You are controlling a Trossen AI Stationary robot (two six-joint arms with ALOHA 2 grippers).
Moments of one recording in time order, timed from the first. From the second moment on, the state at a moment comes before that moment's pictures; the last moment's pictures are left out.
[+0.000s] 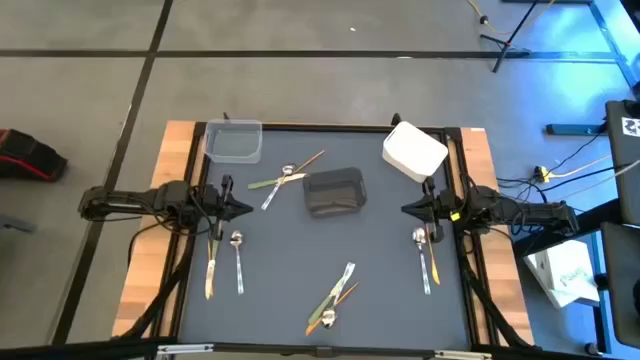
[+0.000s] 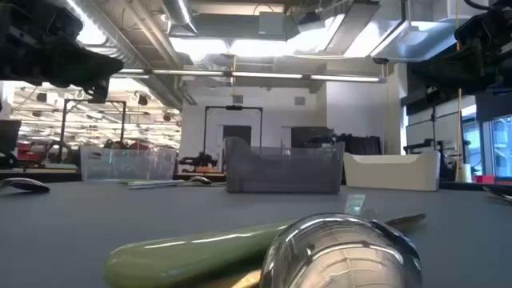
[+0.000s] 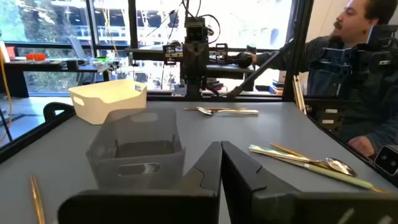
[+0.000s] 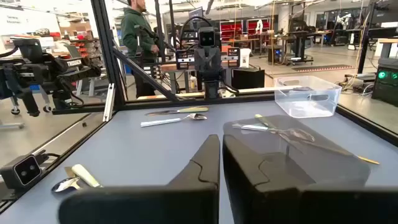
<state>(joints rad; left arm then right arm) -0.03 0.02 0.01 0.01 -0.01 -0.05 0.01 0.01 0.01 0.02 -0.07 0.07</state>
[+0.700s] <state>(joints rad) -0.03 0.02 0.01 0.01 -0.01 -0.05 0.01 0.01 0.01 0.02 -0.07 0.07</state>
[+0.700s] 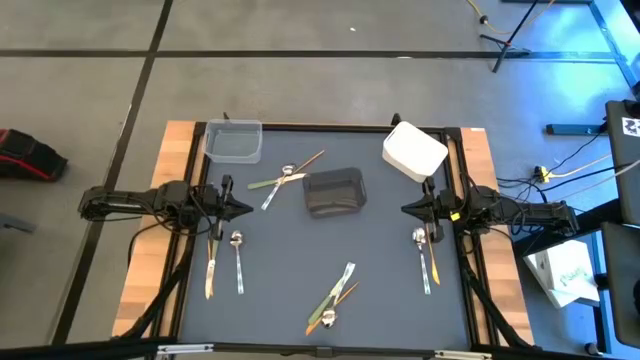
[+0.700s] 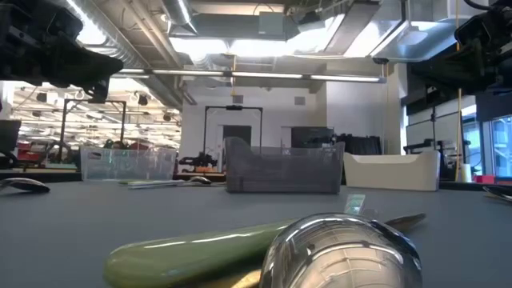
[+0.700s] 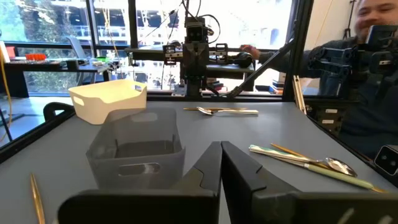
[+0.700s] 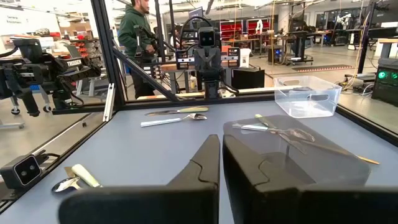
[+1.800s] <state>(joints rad) -0.03 0.02 0.01 0.01 -0.01 -0.05 0.01 0.01 0.01 0.02 -0.07 0.07</state>
